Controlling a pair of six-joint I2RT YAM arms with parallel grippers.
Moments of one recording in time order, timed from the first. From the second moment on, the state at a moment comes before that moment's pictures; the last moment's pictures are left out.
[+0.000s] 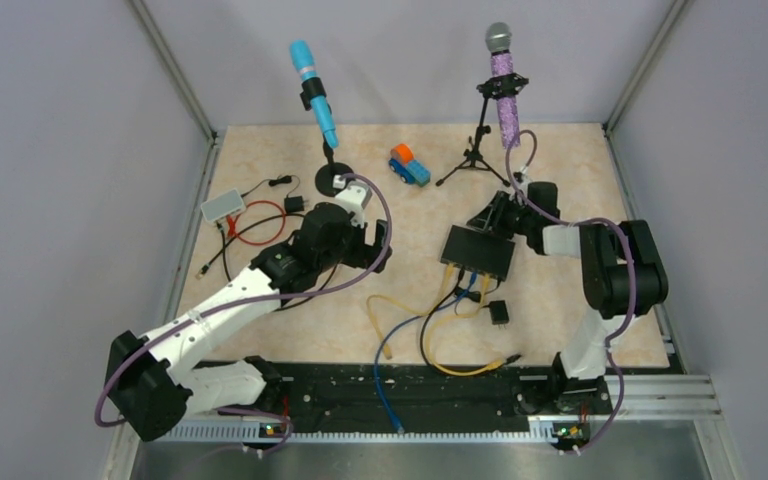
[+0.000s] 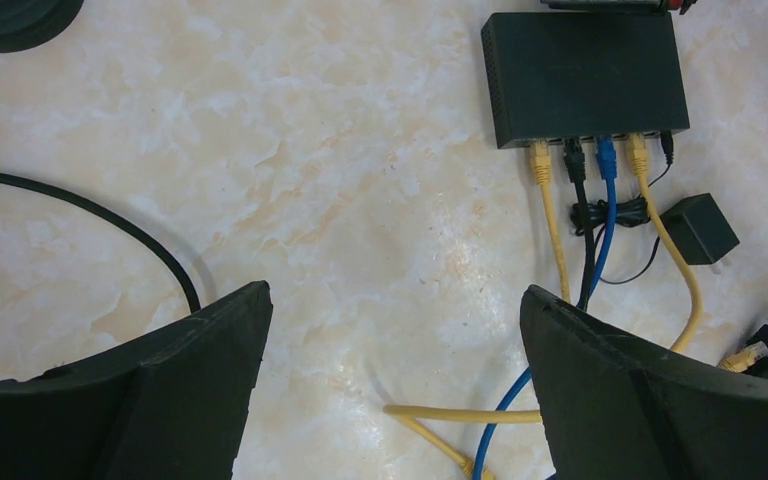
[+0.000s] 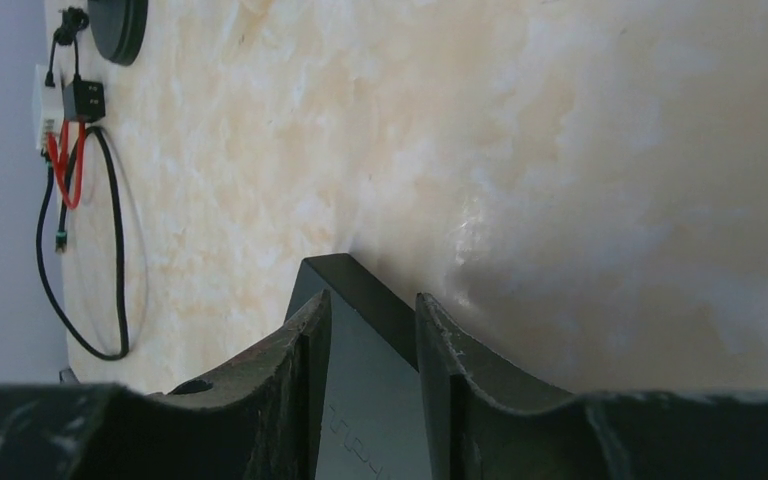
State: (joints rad) left arm -0.71 1.14 0.90 -0.31 -0.09 -0.30; right arm 0.09 1.81 0.83 0.33 -0.54 0.55
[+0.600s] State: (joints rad) left arm -0.71 1.34 0.95 -0.26 0.02 -0.30; right arm 0.18 1.53 0.75 0.07 -0.45 0.45
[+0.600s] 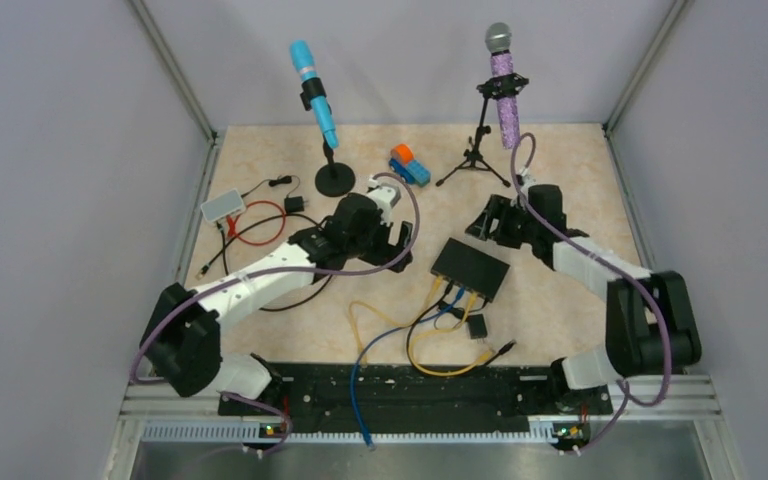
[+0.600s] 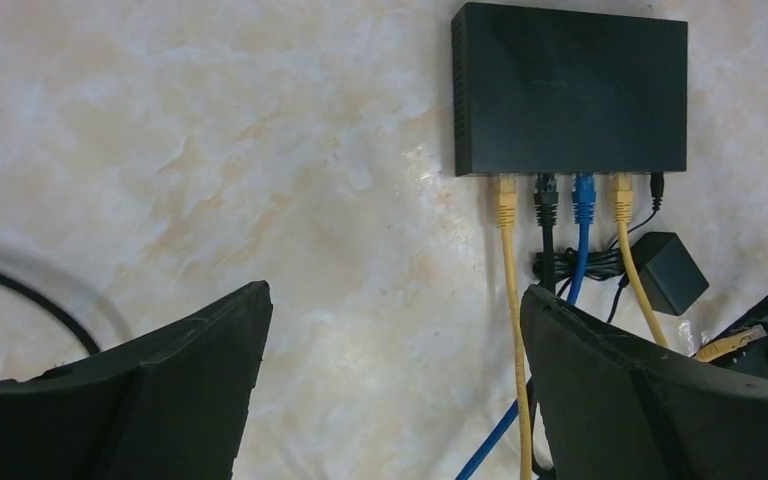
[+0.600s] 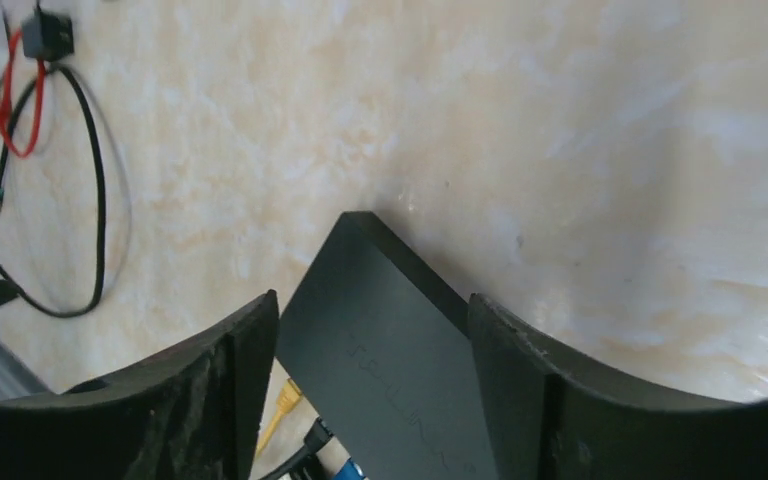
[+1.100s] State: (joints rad) left arm -0.71 1.83 1.34 -0.27 0.39 -0.24; right arm 0.09 1.06 0.49 -0.18 -0.08 0.64
